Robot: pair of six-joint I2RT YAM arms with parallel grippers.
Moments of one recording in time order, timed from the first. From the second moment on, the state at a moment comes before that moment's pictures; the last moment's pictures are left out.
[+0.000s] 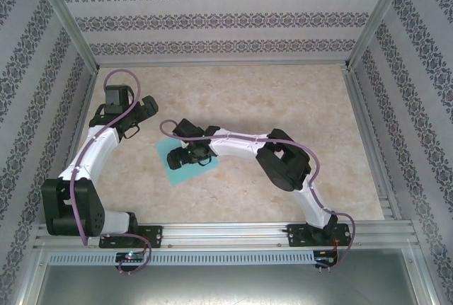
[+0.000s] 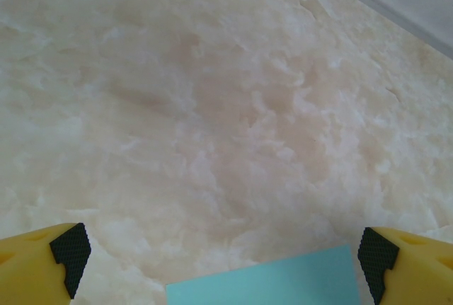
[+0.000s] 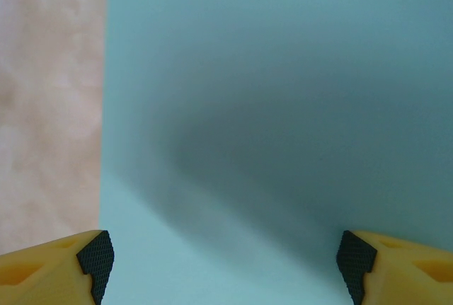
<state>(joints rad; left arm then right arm) 0.04 1.35 1.01 -0.43 0.03 -0.48 0.95 2.19 1.61 -0.49 -0.19 0.55</state>
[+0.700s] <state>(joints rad) 0.04 1.37 0.99 -0.44 0.13 -0.49 0.57 1.95 1.27 -0.53 -0.06 0.56</state>
